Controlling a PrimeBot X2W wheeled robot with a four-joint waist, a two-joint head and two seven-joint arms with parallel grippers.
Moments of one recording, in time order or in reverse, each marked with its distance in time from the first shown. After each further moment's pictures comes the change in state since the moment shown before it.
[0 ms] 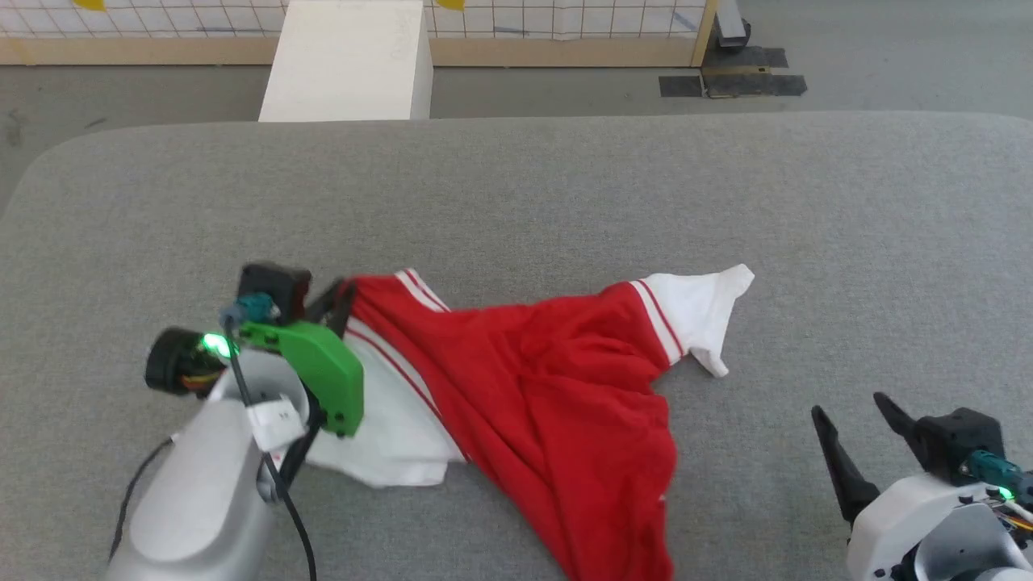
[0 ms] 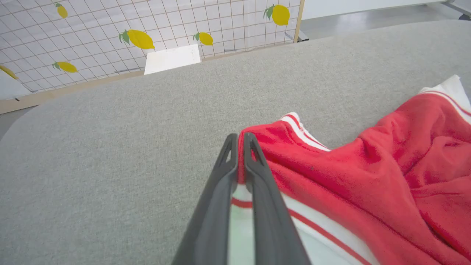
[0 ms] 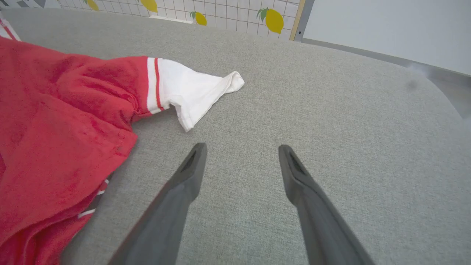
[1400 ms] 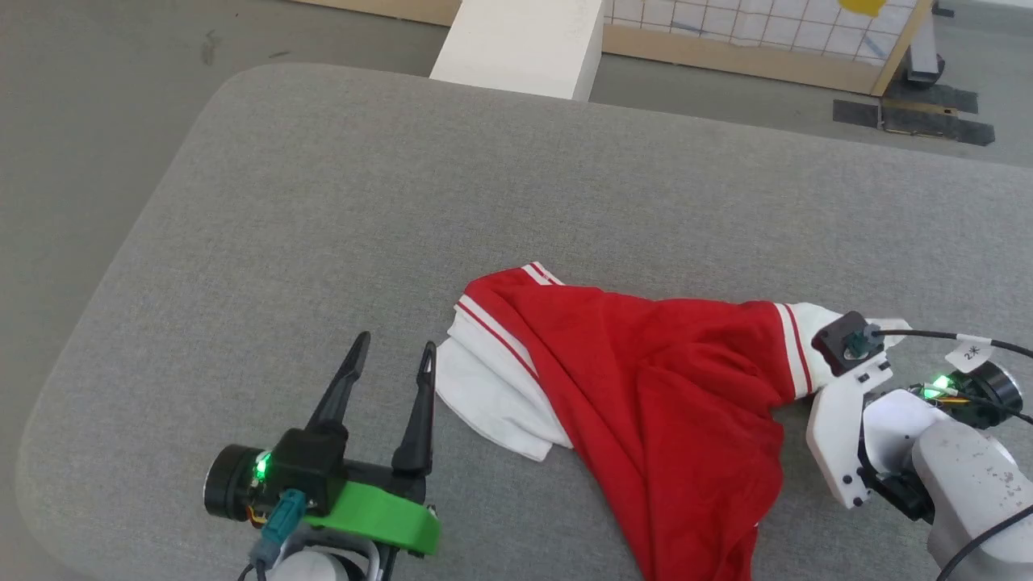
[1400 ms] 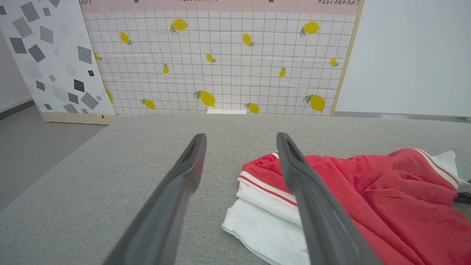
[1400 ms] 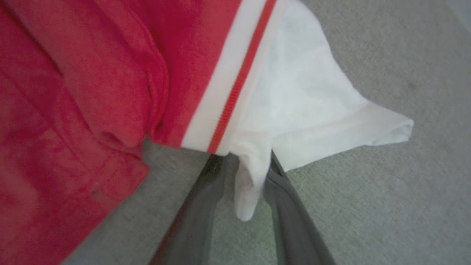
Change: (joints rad) left arm 0.371 -0.200 0.070 -0.322 0.184 0.060 -0.428; right arm -0.485 -0.198 0.423 0.557 0.095 0.000 0.302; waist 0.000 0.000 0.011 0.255
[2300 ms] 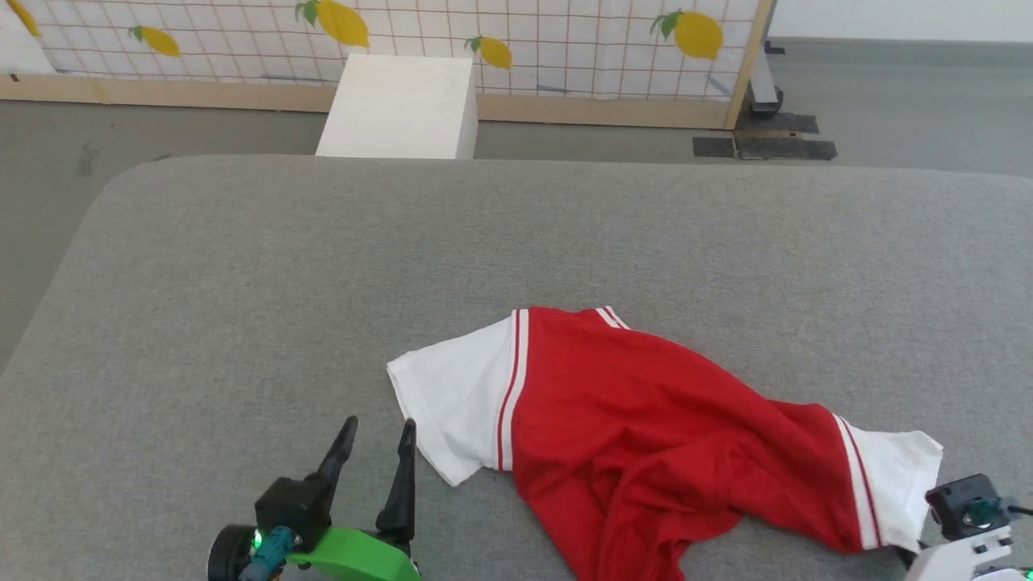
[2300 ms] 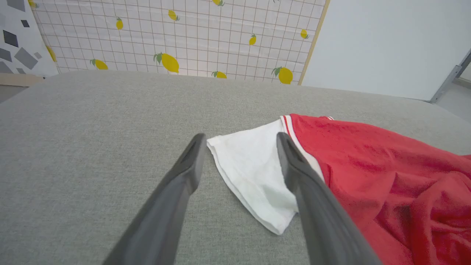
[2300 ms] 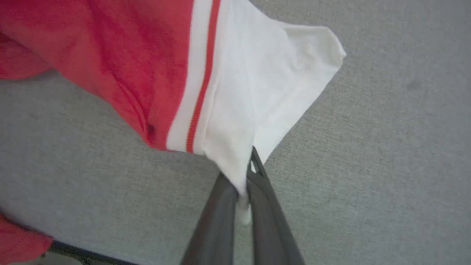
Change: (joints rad) left arm 0.069 -0.046 0.091 0.181 -0.057 -0.081 0.002; right arm 0.568 0.011 -0.387 -0.409 -0.029 0.000 -0.014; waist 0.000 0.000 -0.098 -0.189
